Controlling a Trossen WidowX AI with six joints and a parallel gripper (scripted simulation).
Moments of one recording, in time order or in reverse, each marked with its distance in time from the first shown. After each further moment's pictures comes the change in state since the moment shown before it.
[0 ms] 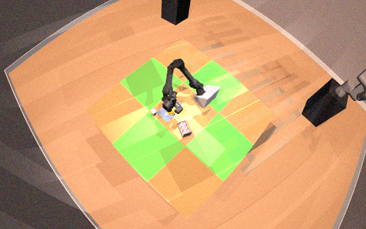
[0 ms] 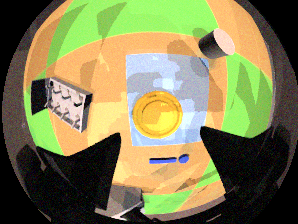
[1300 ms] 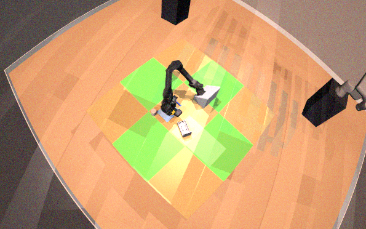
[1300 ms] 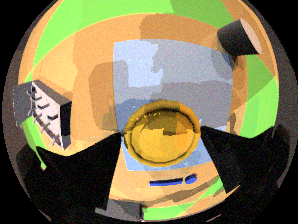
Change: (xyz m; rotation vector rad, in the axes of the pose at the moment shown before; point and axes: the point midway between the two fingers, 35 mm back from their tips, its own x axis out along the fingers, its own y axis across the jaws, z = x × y) arm 0.057 0.000 0.001 -0.007 0.001 -0.009
